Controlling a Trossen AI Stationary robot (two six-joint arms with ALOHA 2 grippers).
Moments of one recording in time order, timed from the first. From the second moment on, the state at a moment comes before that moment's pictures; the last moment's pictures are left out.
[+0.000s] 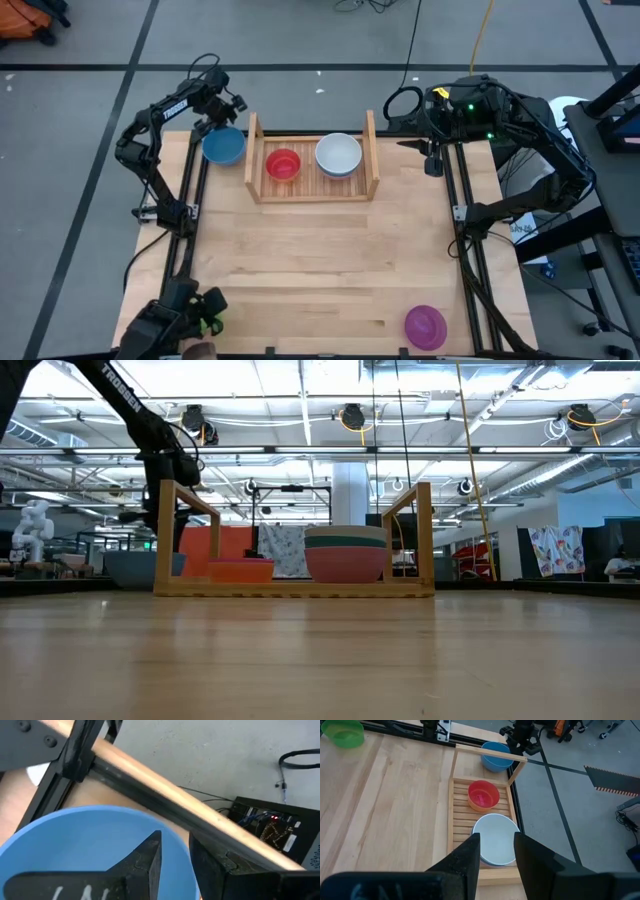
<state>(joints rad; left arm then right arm) 1.26 1.75 1.30 -0.83 0.04 -0.88 -0.33 1.27 1.87 -1.23 -0.05 -0.39</state>
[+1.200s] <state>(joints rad) 1.27 1.83 1.30 -0.86 0.04 -0.80 -0.33 1.27 1.87 -1.20 -0.05 -0.44</state>
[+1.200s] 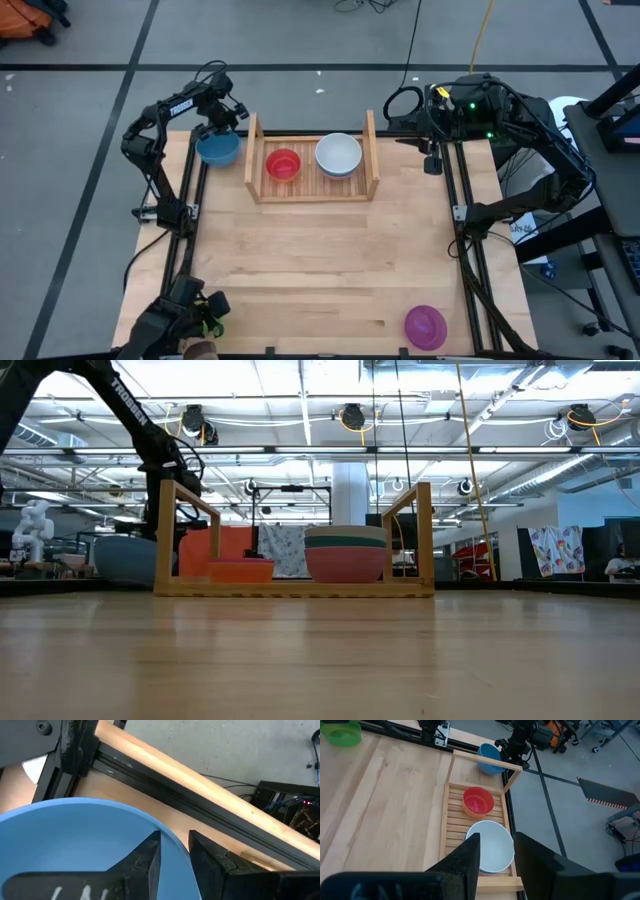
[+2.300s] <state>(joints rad) 1.27 1.82 1.30 -0.90 0.15 -0.66 -0.33 1.27 1.87 -1.20 -0.05 -0.44</state>
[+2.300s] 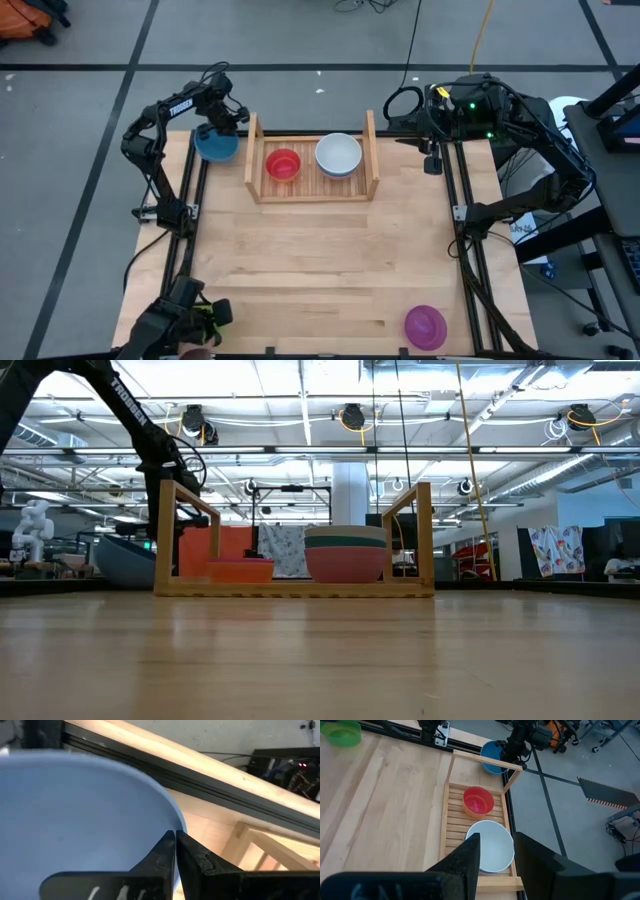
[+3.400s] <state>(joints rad) 1.23 1.66 1.30 -1.07 0.23 -0.26 -0.33 1.27 1.87 -1.16 -0.05 -0.43</state>
